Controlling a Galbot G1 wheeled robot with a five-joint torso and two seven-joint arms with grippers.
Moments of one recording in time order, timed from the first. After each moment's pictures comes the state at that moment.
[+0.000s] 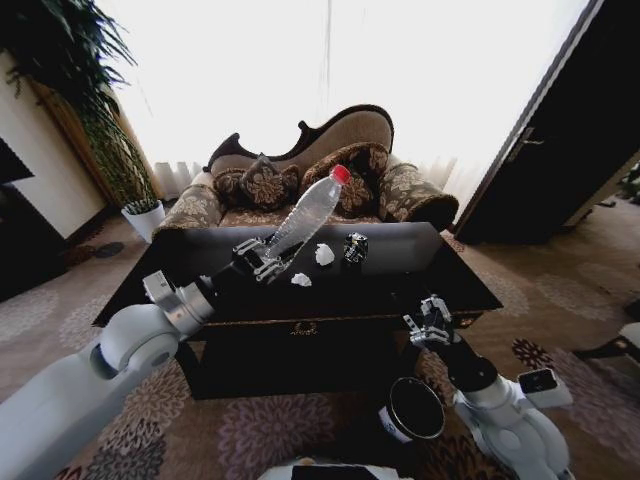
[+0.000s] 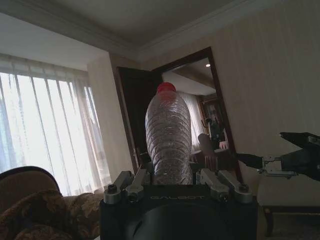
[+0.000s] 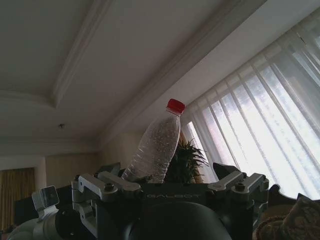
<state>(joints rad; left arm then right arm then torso) 0.95 -0.53 -0.26 -2.35 -0.87 0.04 0.26 -1.71 1.06 0.77 2.34 1.09 0.11 -0.71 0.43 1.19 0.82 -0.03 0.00</state>
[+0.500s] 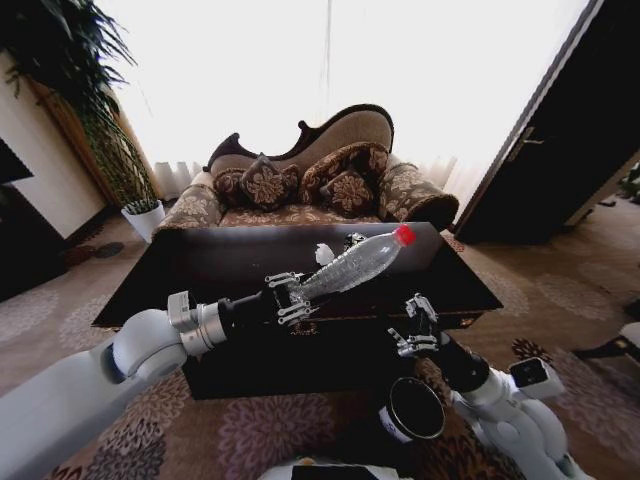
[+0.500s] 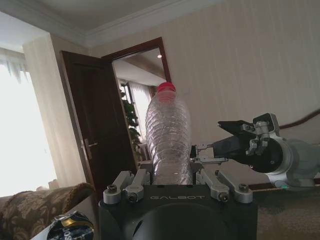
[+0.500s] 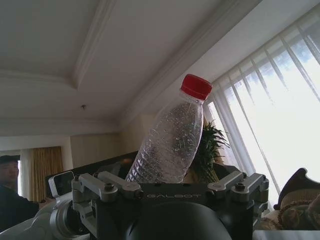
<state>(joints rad) 0.85 -0.47 -0.09 -2.35 -0.87 0.04 0.40 -1.65 0.99 0.72 2.35 1.07 0.06 -0.69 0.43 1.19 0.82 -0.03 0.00</state>
